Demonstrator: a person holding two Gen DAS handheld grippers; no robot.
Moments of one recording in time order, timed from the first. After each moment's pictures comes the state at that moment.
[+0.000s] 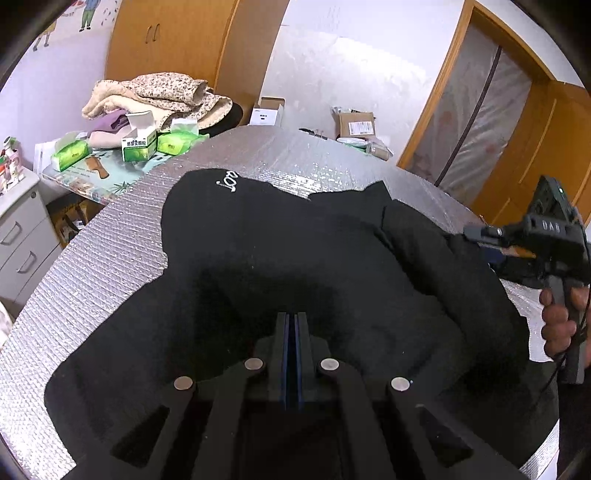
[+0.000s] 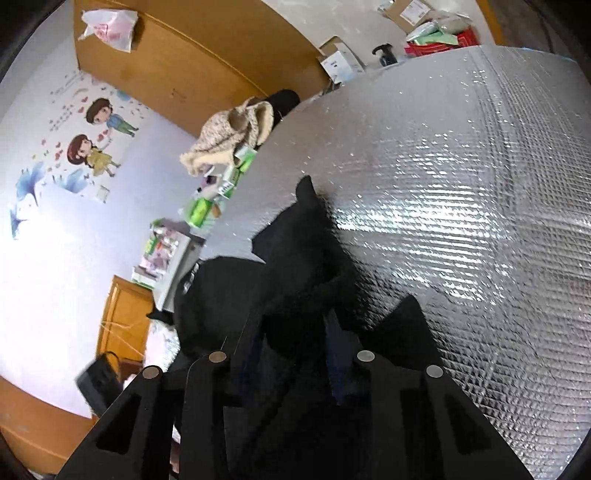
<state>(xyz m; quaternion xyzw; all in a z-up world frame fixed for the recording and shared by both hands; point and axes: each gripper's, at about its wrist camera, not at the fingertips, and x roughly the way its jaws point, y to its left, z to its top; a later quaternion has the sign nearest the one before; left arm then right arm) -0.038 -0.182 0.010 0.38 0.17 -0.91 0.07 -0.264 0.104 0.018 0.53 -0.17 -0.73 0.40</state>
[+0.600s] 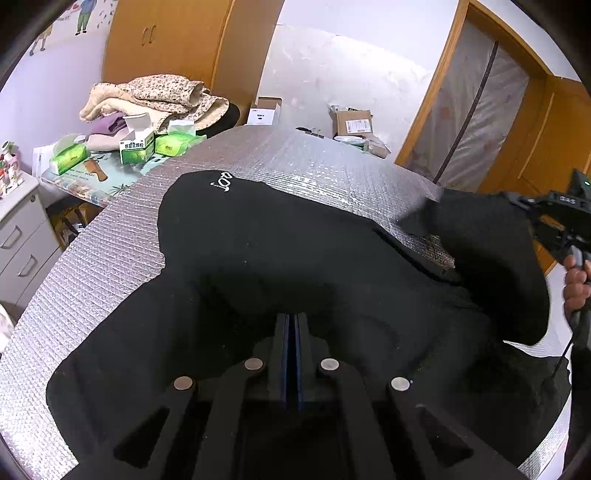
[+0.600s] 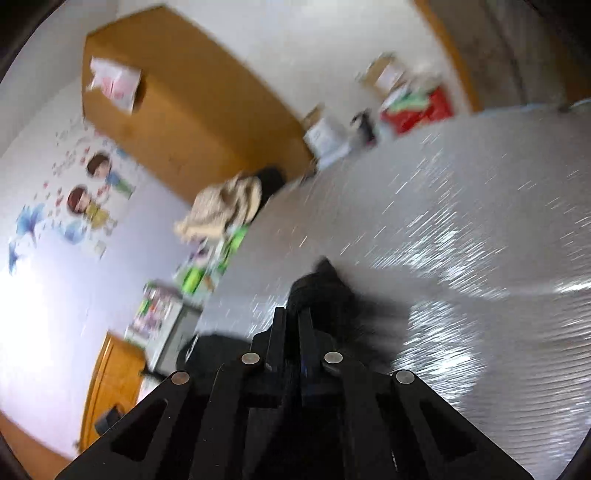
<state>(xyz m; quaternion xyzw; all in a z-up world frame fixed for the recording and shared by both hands) -0.036 -0.180 0.014 0.38 0.17 -0.91 0.06 -0.275 0.195 0.080 0.40 -0.22 -0.83 0.33</state>
